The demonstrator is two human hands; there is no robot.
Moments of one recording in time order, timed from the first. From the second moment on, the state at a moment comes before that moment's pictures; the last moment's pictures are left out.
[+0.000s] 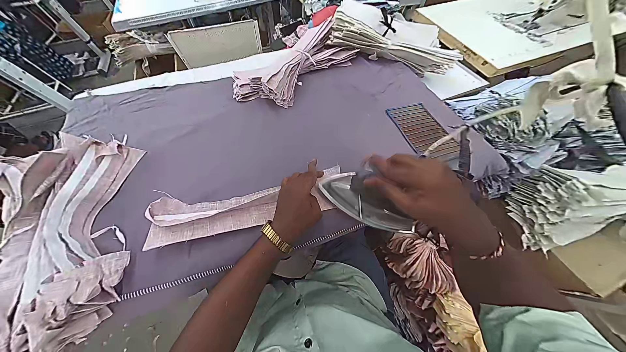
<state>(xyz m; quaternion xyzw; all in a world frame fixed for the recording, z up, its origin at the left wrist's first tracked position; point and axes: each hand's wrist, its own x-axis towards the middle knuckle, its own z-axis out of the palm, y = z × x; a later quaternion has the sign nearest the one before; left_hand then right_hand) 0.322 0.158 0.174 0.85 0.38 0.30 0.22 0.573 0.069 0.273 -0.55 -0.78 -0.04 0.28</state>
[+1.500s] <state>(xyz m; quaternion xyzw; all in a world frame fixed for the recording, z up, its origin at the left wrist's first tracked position) 0.035 0.175 0.205 0.57 0.75 0.30 0.16 0.394 0.121 0.271 -0.45 -0.88 -0.04 0.17</state>
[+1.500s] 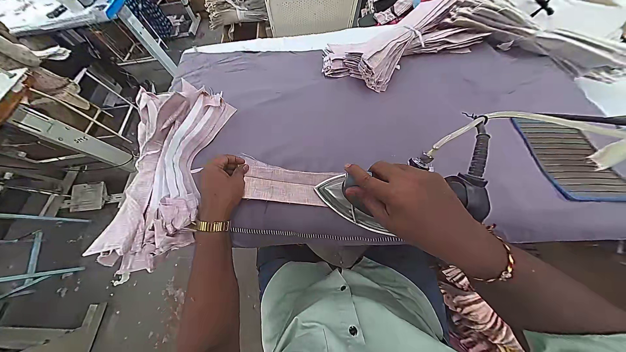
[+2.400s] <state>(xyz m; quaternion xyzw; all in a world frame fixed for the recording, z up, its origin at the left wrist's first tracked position) 0.012 0.181 0.175 0.55 0.66 0.50 0.08 0.194 0.181 0.277 -0.43 -0.89 0.00 0.14</state>
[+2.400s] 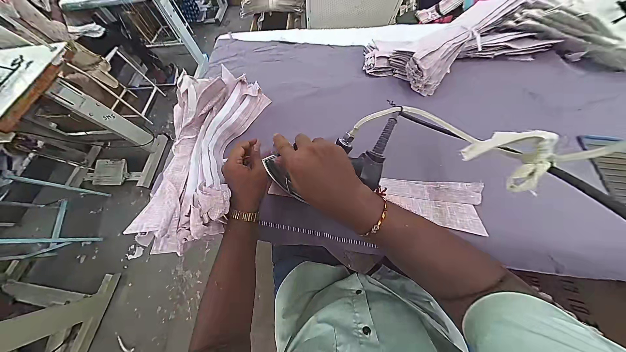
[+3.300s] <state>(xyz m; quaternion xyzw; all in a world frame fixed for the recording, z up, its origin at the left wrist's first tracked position) 0.019 0.179 0.174 0.59 0.65 0.45 0.16 0.421 0.126 0.271 -0.44 -0.88 -0.05 0.17</state>
